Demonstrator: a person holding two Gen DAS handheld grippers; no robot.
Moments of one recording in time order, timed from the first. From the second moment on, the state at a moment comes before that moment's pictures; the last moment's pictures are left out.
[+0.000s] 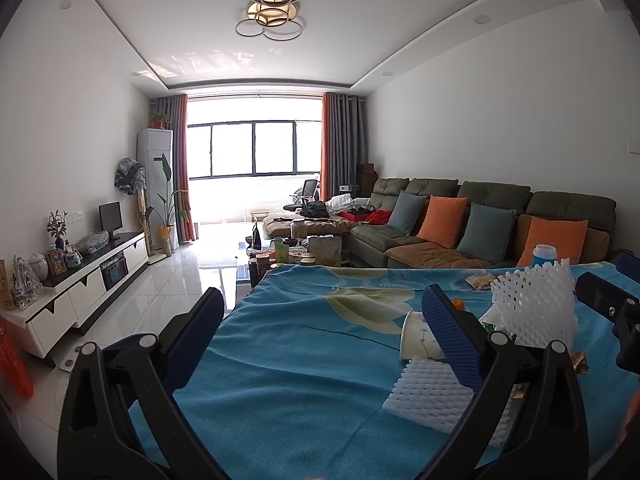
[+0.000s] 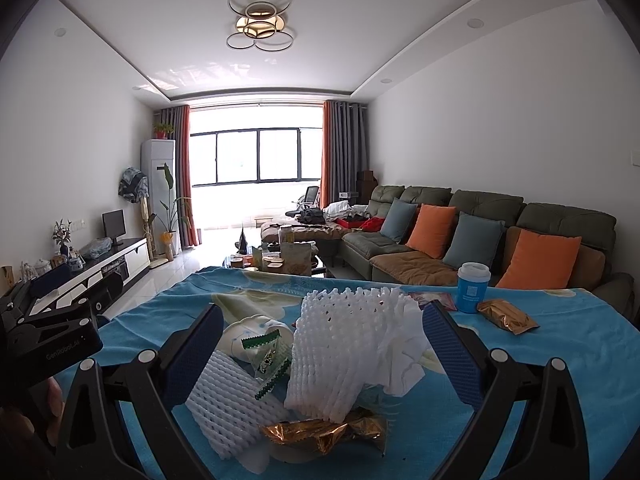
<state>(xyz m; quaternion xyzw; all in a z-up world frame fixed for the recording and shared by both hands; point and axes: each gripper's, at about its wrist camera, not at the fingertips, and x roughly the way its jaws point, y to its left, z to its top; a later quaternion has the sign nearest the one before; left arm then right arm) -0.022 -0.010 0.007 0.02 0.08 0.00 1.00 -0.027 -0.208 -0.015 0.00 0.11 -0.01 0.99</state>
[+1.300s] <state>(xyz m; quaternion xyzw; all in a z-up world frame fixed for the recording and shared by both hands) -0.024 -0.011 0.003 0.02 0.08 0.00 1.00 -0.026 -0.208 -0.017 0.01 0.11 -0.01 0.99</state>
